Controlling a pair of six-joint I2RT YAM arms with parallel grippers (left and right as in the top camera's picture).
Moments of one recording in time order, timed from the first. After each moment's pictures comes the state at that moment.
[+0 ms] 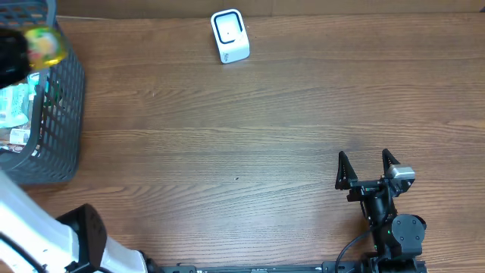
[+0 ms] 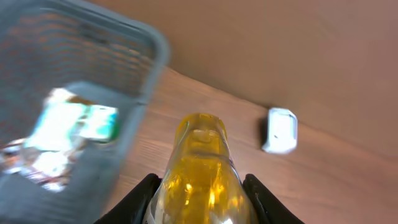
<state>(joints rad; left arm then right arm) 0.41 1.79 2.84 -1.69 0.31 -0.13 0.04 0.01 0.02 -0.03 -0.07 0.17</state>
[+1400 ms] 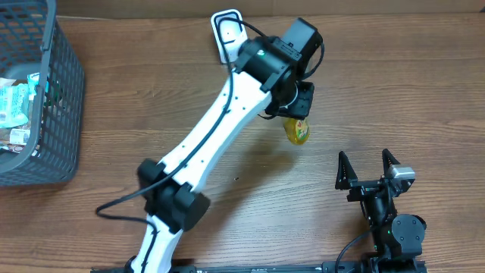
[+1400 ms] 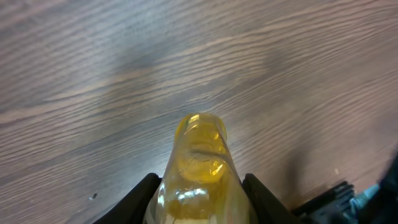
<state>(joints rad) -0.70 2.18 2.36 -1.44 0.20 -0.47 0.04 0.01 0.02 -0.03 -0.07 0.17</state>
